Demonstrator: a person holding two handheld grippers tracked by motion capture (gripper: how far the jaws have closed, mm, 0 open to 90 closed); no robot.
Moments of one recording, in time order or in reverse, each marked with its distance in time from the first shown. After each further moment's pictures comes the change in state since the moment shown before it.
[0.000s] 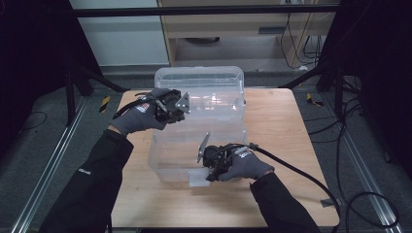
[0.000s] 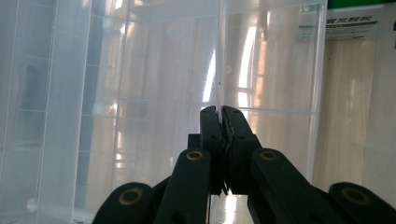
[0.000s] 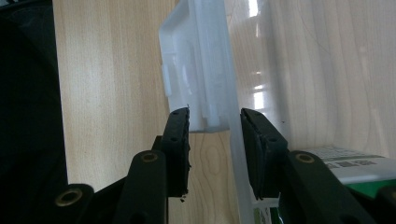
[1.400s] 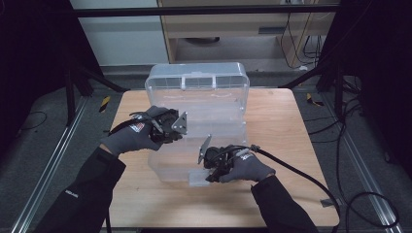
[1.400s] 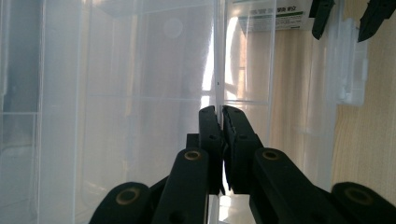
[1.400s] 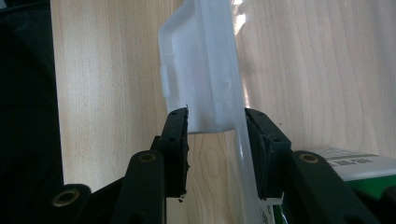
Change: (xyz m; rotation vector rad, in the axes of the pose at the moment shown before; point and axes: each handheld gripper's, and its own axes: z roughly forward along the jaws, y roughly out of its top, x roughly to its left) left arm -0.050 -0.005 -0.010 0.014 -0.047 0.022; right arm 0.006 -0.003 -0.001 -0.037 -0.038 -0.003
